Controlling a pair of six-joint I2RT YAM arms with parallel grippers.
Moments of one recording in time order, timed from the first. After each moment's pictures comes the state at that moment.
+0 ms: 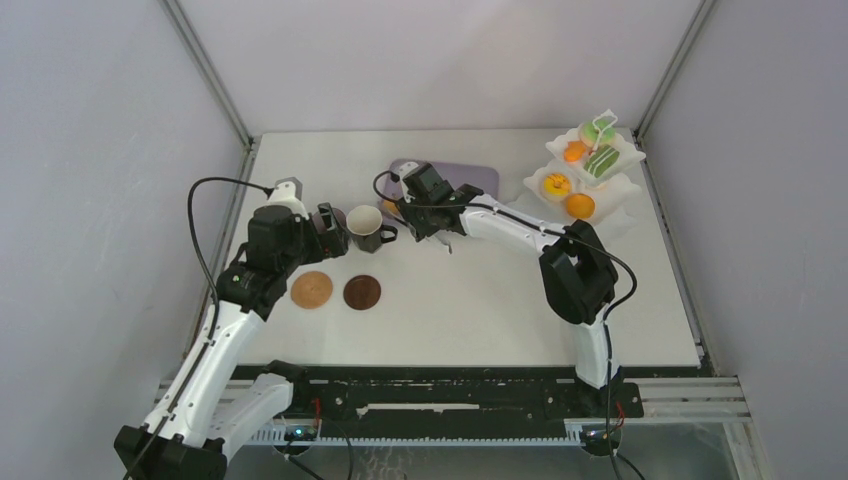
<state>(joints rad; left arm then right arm) -0.27 0.86 0.87 -0.54 -0.08 -0.38 0.77 2.01 1.65 -0.51 0.07 0.08</state>
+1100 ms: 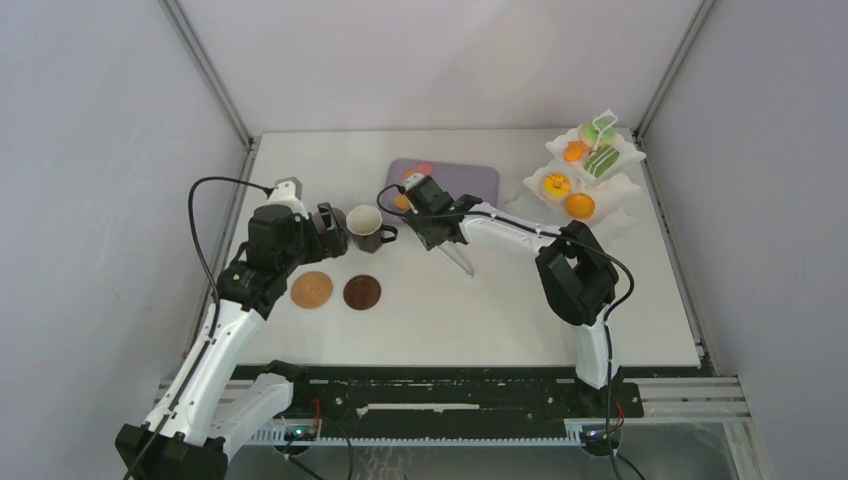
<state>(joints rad) -0.26 0.87 0.87 -0.54 -0.08 -0.38 0.79 2.01 1.56 -0.51 0.23 0.04</state>
